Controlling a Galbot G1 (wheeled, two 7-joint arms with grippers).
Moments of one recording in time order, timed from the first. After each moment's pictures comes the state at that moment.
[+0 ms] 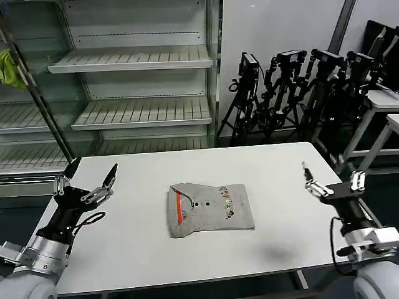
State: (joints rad) left arm 1.46 -1.12 -0.81 -2.31 -0.48 0.08 0.14; right arm -1.50 0.93 0.82 2.33 0.41 -0.15 0.16
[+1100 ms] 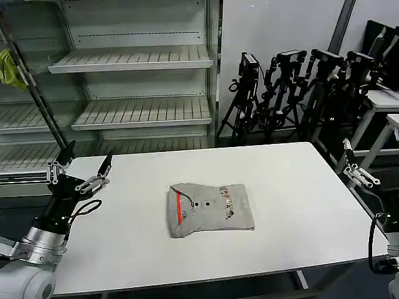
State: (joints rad) left arm 1.40 -1.09 -0.81 -2.28 -0.49 0.00 0.15; right arm -1.56 0.94 1.02 2.37 0.35 0.02 0.12
